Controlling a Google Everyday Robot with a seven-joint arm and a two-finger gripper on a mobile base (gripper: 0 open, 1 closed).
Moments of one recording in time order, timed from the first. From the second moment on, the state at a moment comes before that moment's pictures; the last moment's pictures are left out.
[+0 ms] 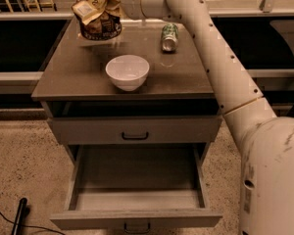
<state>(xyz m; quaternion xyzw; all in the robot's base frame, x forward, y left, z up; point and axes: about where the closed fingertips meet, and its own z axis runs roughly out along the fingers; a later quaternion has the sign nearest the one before) 0.799 0.107 1.005 -0.72 0.21 -0.16 0.64</state>
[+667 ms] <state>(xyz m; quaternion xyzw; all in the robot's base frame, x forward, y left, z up) 0.799 0.107 1.005 -0.72 0.21 -0.16 0.65</state>
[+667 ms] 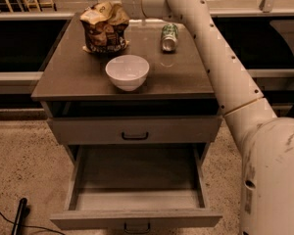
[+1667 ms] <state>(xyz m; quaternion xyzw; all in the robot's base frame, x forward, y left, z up) 0.787 0.078 1.010 -0.78 0.27 -0.13 0.54</state>
